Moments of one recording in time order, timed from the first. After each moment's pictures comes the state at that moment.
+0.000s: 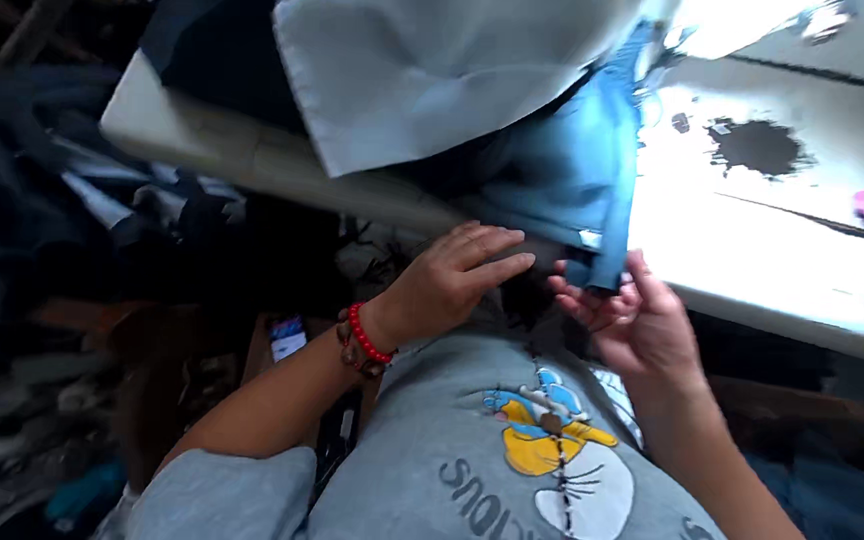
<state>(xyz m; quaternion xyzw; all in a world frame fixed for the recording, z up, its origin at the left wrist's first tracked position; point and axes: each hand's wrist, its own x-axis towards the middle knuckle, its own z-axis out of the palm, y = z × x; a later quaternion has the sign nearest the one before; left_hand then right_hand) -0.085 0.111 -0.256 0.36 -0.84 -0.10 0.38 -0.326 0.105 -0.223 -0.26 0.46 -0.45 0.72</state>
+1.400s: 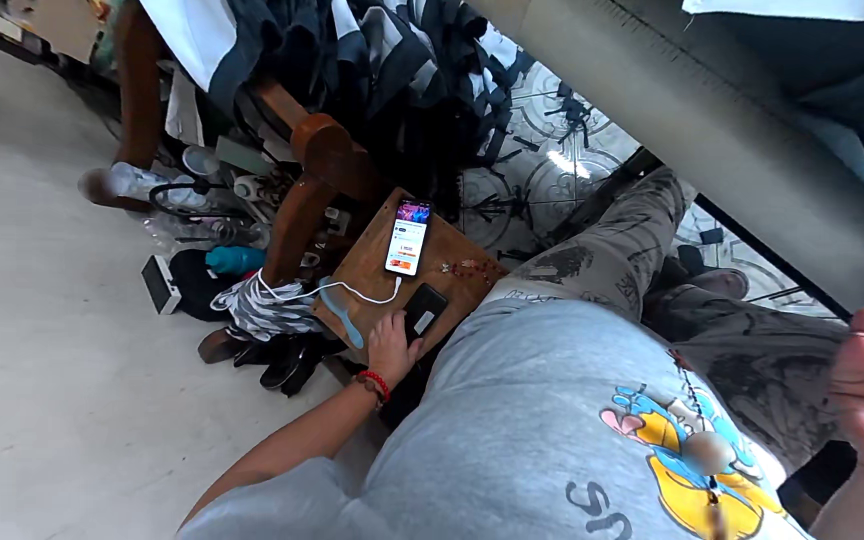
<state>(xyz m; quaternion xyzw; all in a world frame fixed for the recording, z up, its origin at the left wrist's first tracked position) -0.034 0.430 -0.411 0.91 -0.28 -0.32 -0.01 -0.366 0.088 -0.266 -0.17 0.33 -0.47 0.80</state>
